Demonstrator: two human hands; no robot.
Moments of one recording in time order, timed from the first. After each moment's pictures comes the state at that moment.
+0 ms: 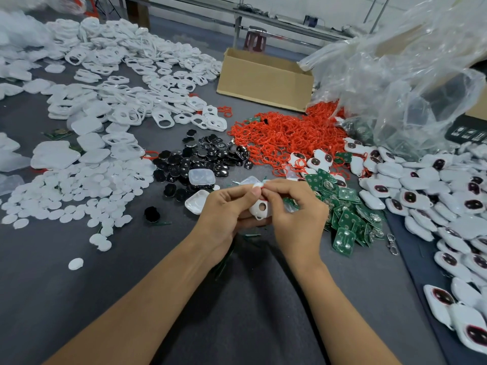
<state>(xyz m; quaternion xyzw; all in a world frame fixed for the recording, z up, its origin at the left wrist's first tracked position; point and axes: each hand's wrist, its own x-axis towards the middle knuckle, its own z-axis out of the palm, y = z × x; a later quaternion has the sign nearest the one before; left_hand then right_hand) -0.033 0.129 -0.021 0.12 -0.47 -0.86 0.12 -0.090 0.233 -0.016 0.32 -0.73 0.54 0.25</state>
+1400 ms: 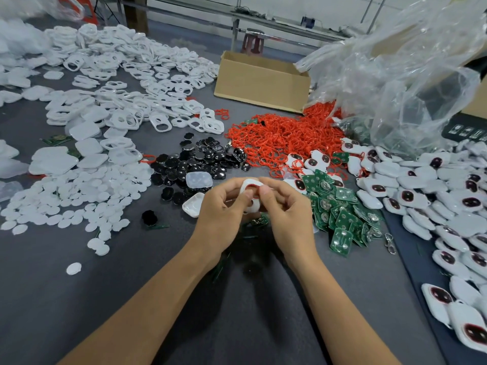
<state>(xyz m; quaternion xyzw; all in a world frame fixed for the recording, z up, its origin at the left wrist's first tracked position) -0.031 0.134 -0.017 0.15 -0.60 -0.75 0.23 -0.095 0.231 -0.018 0.23 -0.71 0.67 -0.04</state>
